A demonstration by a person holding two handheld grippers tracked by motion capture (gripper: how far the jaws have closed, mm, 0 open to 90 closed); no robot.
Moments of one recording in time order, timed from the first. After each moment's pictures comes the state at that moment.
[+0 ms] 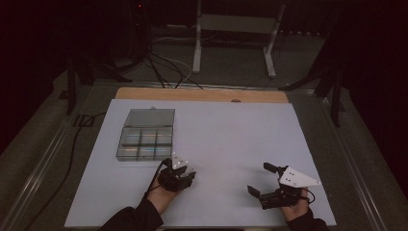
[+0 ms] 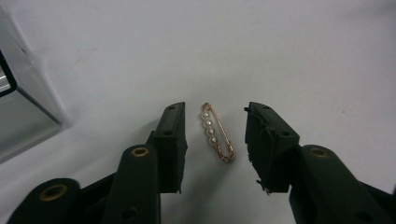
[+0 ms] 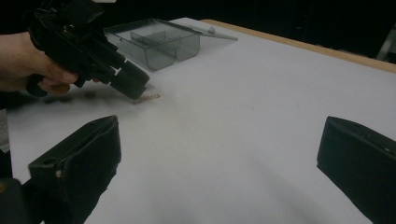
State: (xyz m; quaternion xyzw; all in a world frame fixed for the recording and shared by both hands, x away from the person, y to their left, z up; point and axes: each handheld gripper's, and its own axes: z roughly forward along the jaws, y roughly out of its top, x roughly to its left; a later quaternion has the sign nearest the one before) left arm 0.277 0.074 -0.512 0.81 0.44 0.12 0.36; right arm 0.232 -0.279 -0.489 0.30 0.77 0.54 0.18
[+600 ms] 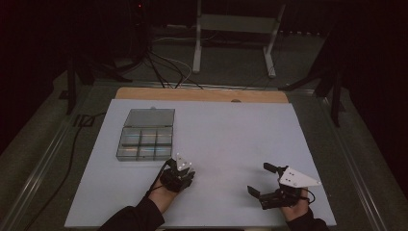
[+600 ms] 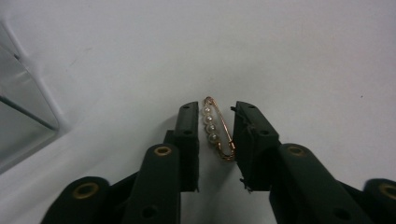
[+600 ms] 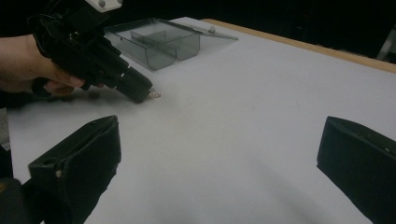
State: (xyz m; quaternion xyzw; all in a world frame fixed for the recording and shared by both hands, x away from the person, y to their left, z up) left arm 0.276 0.066 -0.517 0.84 0.41 0.15 0.33; right arm 0.231 -0.279 -0.488 0.30 0.77 0.54 0.18
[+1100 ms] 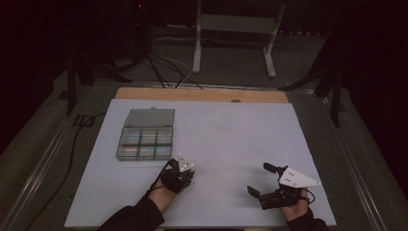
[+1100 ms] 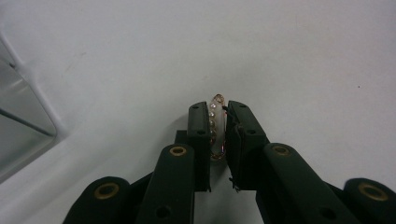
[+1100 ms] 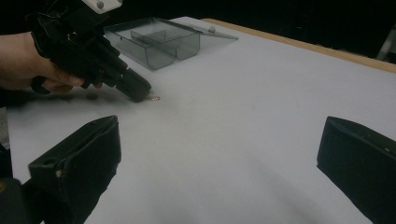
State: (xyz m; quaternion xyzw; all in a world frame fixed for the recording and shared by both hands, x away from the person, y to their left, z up) left arm 0.276 0.065 -0.515 0.85 0.39 0.15 0.32; right arm 0.231 -0.278 -0.488 0.30 0.77 0.54 0.18
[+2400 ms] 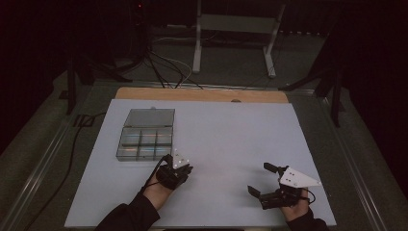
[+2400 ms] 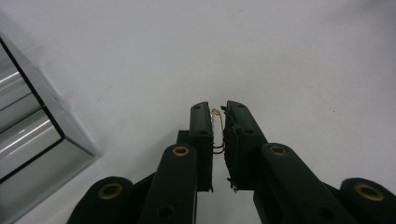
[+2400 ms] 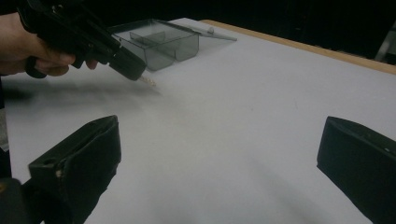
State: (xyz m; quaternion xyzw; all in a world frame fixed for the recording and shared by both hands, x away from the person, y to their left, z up) left arm 0.276 0.077 -0.489 0.84 0.38 0.16 0.35; right arm 0.231 -0.279 -0.488 0.30 0.77 0.54 0.18
